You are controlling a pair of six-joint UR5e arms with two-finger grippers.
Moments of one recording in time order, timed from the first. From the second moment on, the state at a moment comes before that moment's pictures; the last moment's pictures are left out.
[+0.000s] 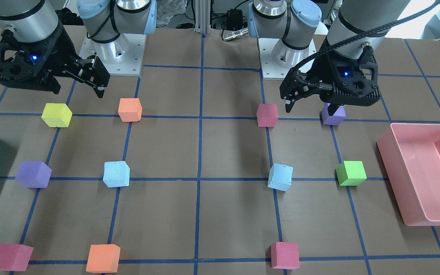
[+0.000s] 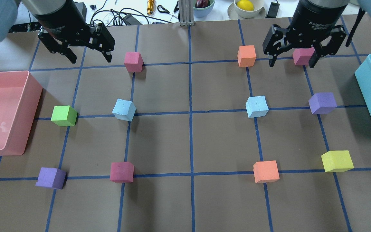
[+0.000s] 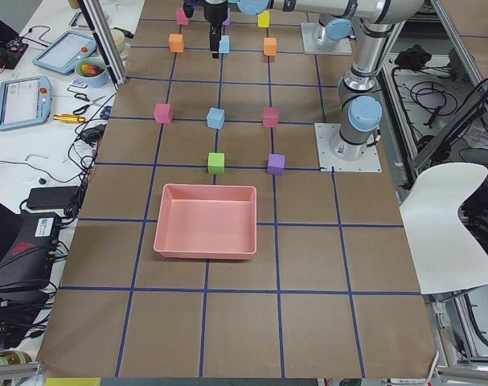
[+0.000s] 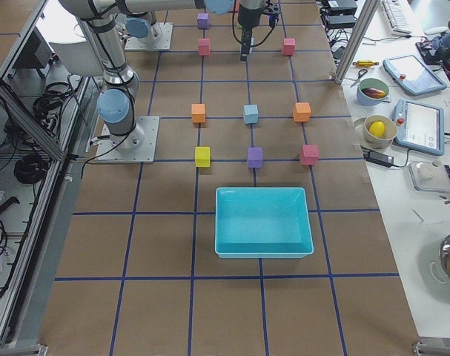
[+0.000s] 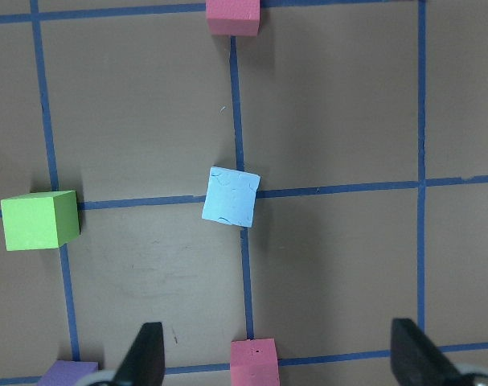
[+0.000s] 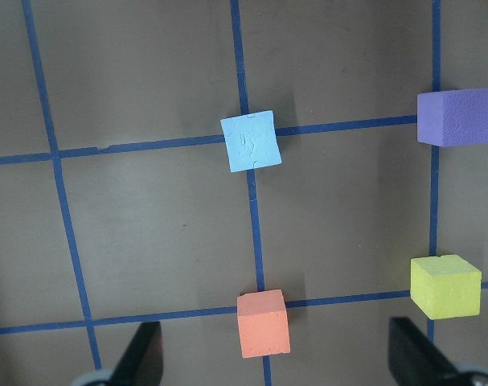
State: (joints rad) left arm -1.57 -1.66 -1.42 -1.60 1.54 0.04; right arm 1.56 -1.52 1.44 -1.43 -1.57 0.07
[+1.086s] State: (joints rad) left arm -1.57 -1.66 -1.42 -1.60 1.54 0.04; right arm 1.56 -1.52 1.44 -1.43 -1.61 0.07
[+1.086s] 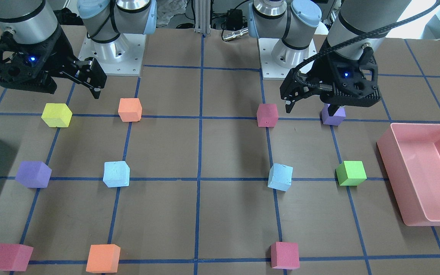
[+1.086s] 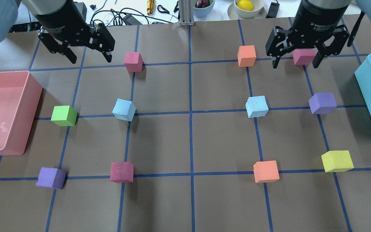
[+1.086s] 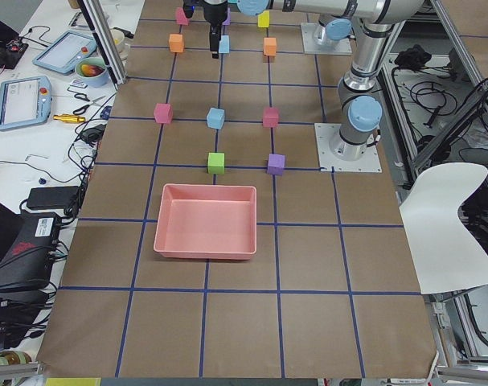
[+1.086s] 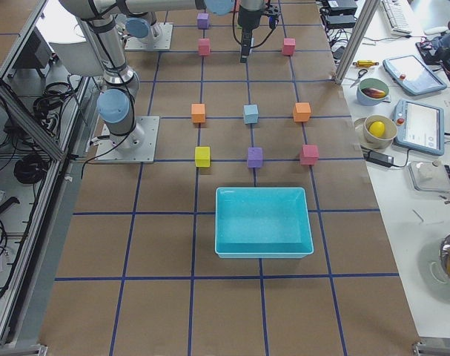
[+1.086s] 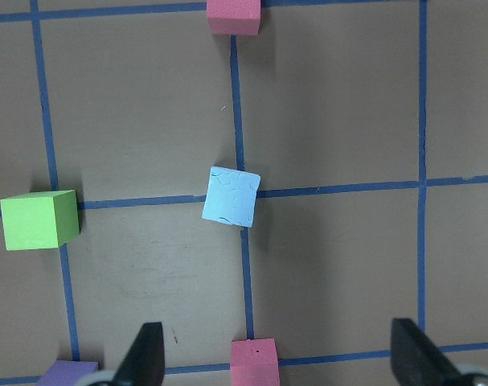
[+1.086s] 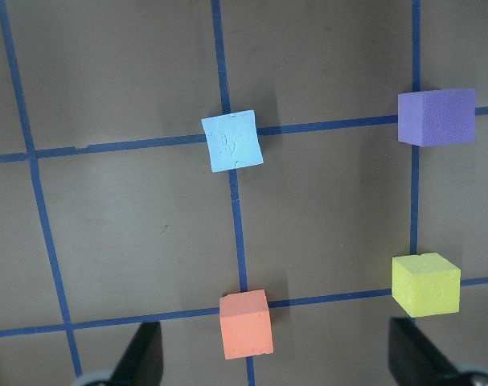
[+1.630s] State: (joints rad) left arm -1.57 -1.66 -1.42 -1.60 1.54 0.04; right arm 1.56 -1.44 1.48 -1.46 -1.61 0.07
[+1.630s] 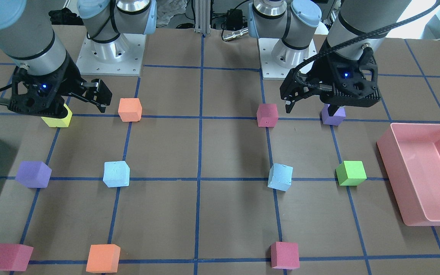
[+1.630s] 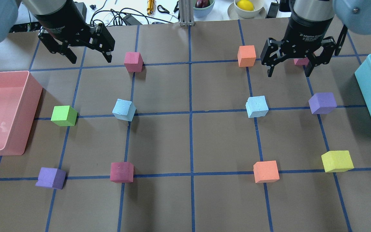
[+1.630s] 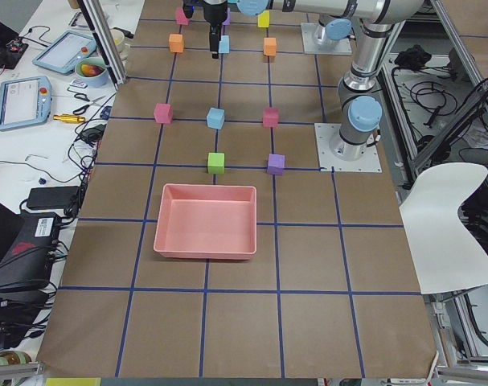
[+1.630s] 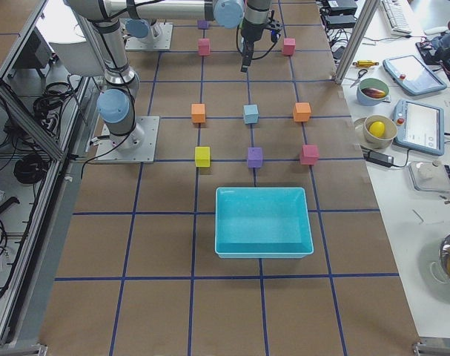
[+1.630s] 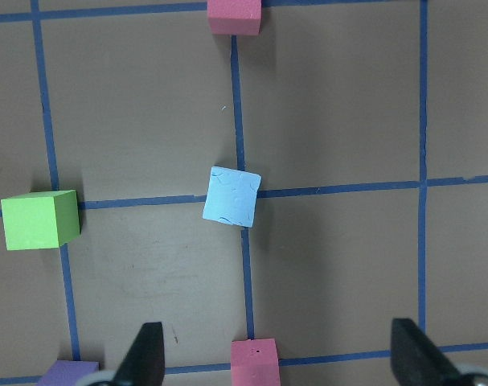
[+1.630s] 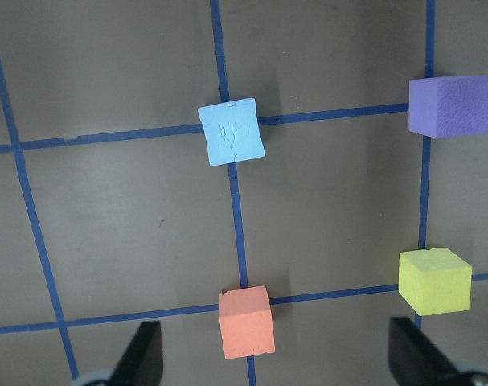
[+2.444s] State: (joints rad) left arm -1.58 -1.67 -1.48 -1.60 1.54 0.04; right arm 1.56 -1.25 1.57 -1.74 -1.61 -0.03
